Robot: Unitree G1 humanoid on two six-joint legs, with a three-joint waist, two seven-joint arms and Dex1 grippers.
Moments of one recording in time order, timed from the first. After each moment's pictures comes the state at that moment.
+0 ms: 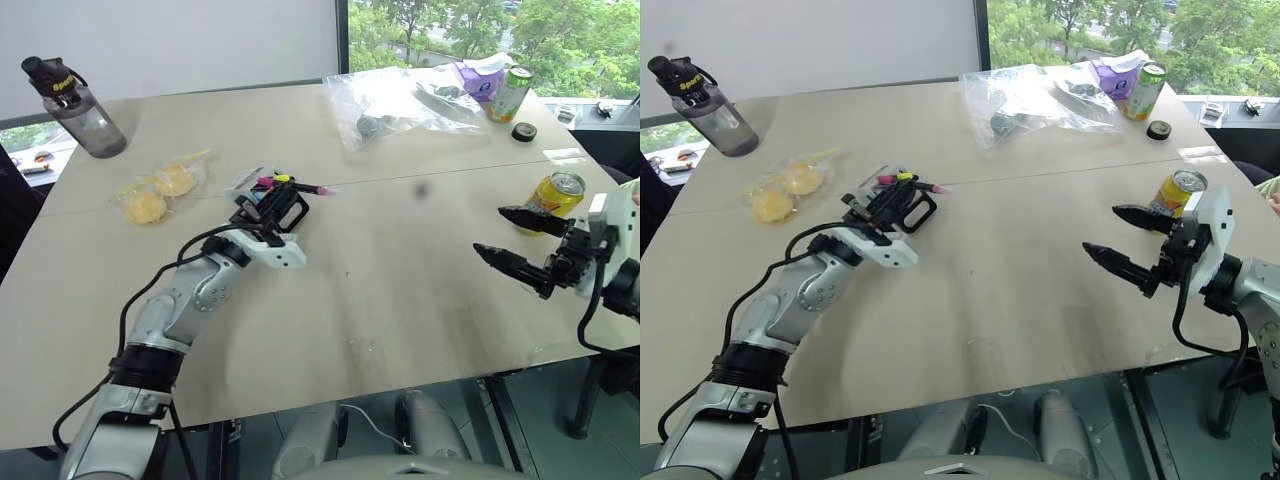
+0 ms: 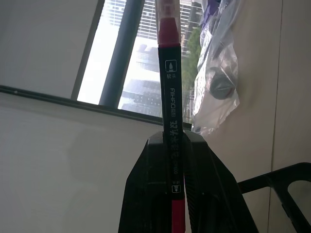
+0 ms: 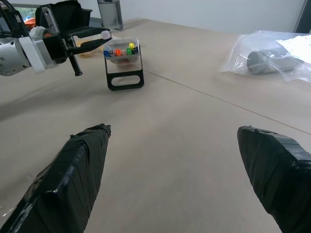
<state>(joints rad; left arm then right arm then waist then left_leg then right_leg) -0.36 0.66 -0.11 0.15 0.72 -0.51 0.06 -0.09 -0.75 -0.36 -0.41 0.74 0.56 0.91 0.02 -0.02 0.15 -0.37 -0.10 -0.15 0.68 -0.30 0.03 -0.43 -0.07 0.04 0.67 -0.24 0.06</state>
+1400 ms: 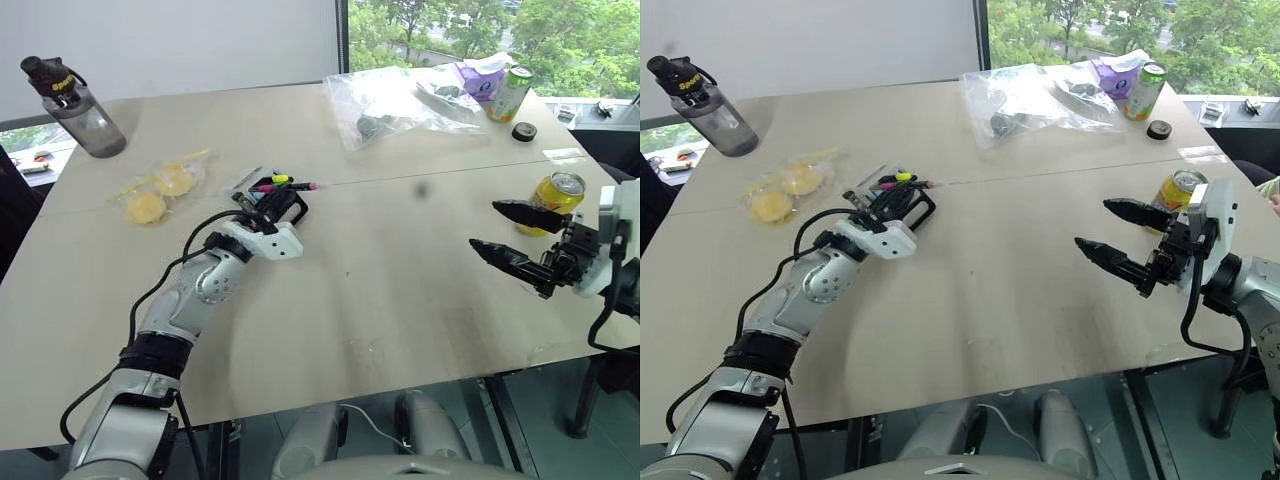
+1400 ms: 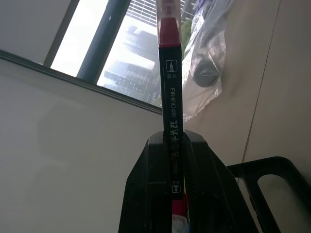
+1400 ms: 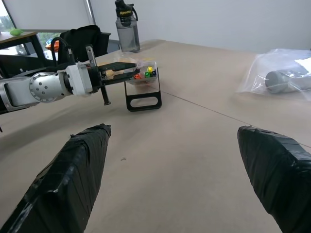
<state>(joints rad) -0.43 0.63 -0.14 0.34 0.57 -0.52 0.03 -0.09 -0.76 -0.37 -0.46 0.87 0.59 0.86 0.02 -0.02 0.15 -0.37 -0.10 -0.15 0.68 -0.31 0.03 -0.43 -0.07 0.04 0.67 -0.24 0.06</state>
